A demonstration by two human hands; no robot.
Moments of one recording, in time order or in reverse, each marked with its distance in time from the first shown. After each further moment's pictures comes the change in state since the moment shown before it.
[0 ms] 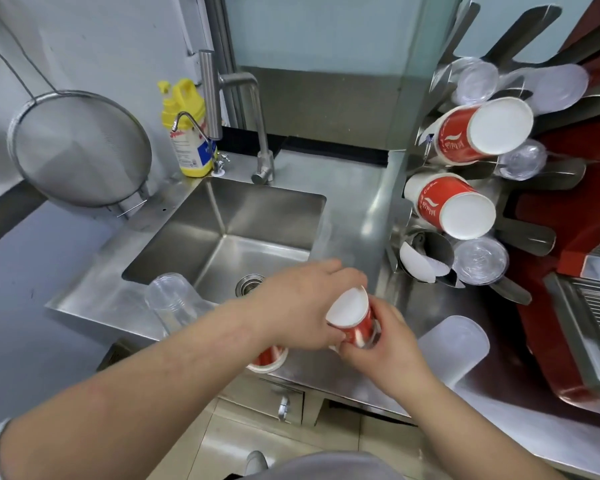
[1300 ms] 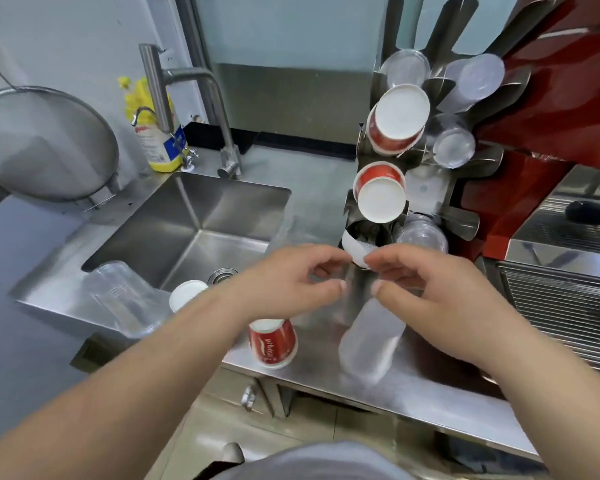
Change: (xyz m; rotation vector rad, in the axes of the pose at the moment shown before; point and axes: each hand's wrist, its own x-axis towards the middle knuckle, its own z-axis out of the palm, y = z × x) left_hand 0.045 0.070 0.014 -0.462 0.084 -0.104; right_hand -0.018 -0.045 -0.178 -0.174 -0.154 -0.233
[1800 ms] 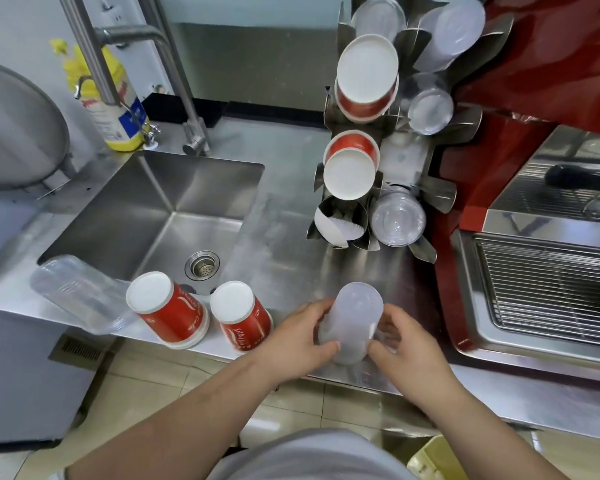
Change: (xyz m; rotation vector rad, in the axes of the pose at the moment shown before) left_hand 0.004 -0.059 0.142 -0.226 -0.099 -0.250; right_hand -0.054 0.128 0.086 0.209 0.065 0.447
